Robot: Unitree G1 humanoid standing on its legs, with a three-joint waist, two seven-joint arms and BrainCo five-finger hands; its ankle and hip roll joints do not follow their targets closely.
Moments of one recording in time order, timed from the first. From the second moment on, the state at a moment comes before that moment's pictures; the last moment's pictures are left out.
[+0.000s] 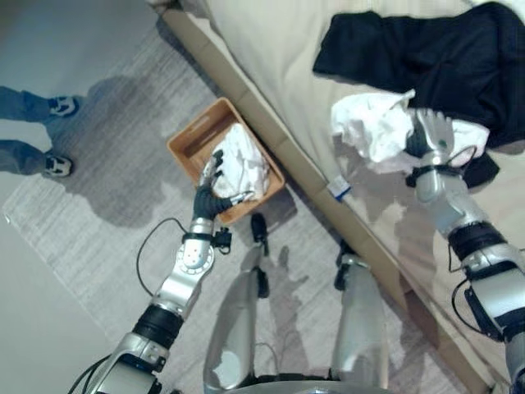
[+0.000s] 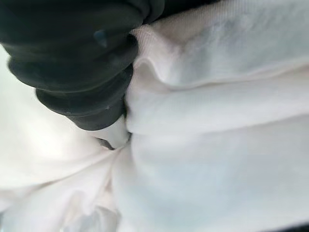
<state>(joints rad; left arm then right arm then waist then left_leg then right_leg) -0.28 0.35 -0.32 0.22 -0.17 -0.31 0.35 -0.72 -0.70 0.34 0.67 -0.41 0.00 -0.49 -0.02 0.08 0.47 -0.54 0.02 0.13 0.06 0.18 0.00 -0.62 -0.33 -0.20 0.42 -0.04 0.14</state>
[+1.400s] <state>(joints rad) -0.26 0.38 -0.49 0.09 -0.15 -0.29 -0.04 -0.26 -0.49 0.43 0.37 -0.06 -0.22 0.00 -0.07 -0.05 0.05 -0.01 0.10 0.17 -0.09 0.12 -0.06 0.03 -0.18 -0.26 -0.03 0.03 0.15</state>
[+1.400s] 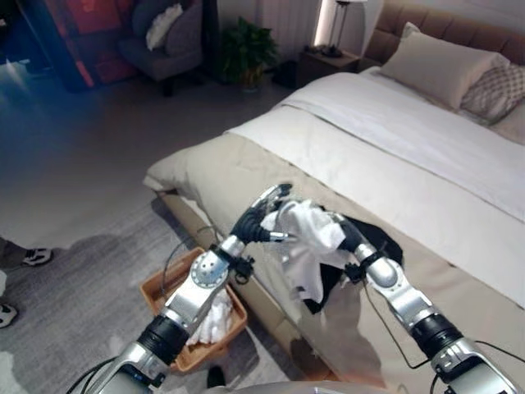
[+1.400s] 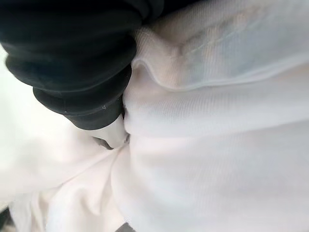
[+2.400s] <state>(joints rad) -0.41 0.59 -0.44 -0.16 0.71 -0.23 -0.05 -0.24 -0.57 0.39 0.20 -0.18 -0.16 0.12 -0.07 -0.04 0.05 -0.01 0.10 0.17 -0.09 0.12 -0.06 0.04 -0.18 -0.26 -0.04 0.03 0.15</state>
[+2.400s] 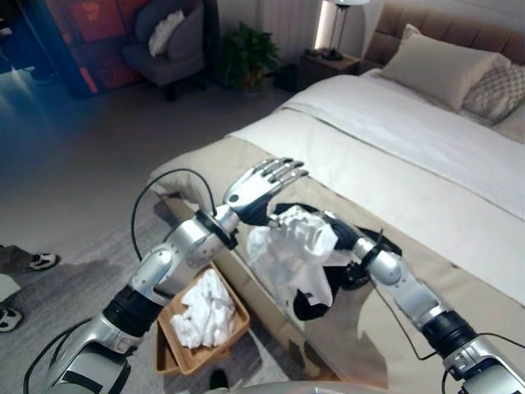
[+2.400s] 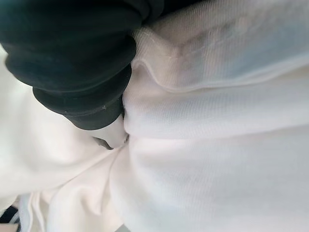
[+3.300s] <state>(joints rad) -0.29 0.46 -0.43 0.15 0.24 -0.27 -0.08 -0.15 -0.60 0.28 0.03 -0.02 -0.24 0.14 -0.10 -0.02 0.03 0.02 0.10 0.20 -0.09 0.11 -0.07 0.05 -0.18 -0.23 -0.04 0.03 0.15</state>
